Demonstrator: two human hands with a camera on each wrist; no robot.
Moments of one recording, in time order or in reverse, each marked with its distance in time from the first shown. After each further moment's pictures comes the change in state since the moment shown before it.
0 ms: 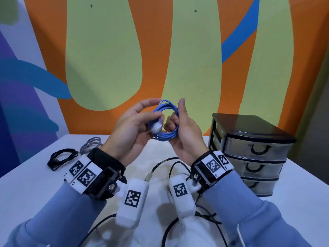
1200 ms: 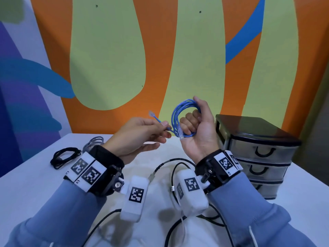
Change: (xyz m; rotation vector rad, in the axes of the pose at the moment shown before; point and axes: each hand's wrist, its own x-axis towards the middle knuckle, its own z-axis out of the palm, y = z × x) left_hand 0.000 -0.001 -0.014 0.465 0.003 -0.296; right_hand -0.001 -0.021 -0.006 0.525 0.046 -0.021
